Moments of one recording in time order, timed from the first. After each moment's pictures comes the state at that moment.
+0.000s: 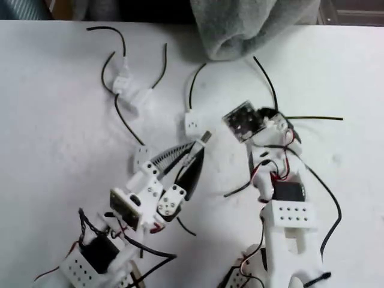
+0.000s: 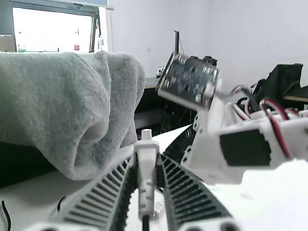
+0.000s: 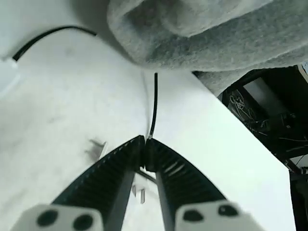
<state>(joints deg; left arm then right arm) 38.2 -103.4 97.2 9.3 -1.1 0.3 -51.7 65.0 15.6 42.3</state>
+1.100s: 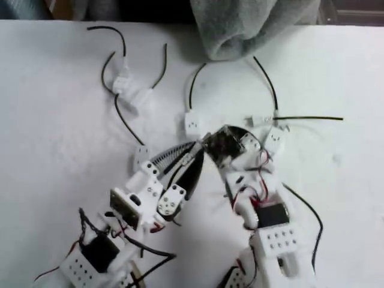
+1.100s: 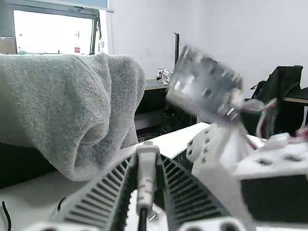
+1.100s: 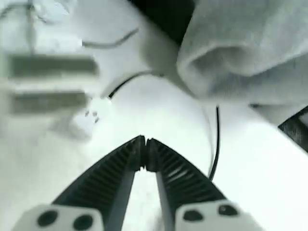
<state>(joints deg) 38.2 -103.4 97.2 8.9 -1.0 -13.1 -63.3 76.2 21.2 34.1</state>
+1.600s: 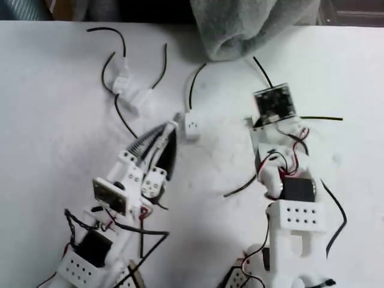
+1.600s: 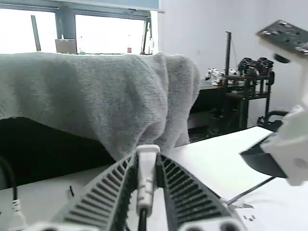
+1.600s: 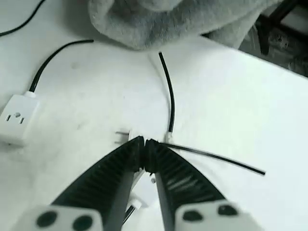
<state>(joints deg) 23.4 -103.4 97.1 9.1 -0.7 2.3 -52.8 57.1 36.8 21.5</state>
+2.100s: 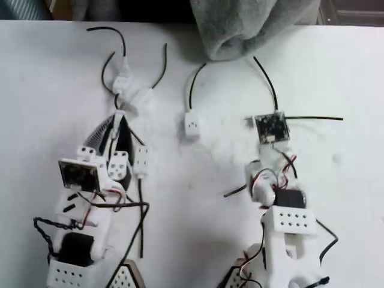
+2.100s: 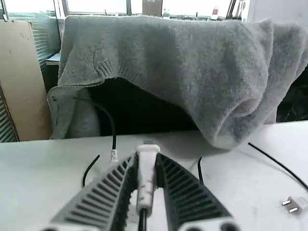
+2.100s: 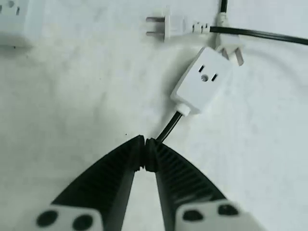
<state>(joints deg) 5.5 -101.5 86.9 29.0 -0.1 2.5 -53.0 74.0 40.1 14.8</state>
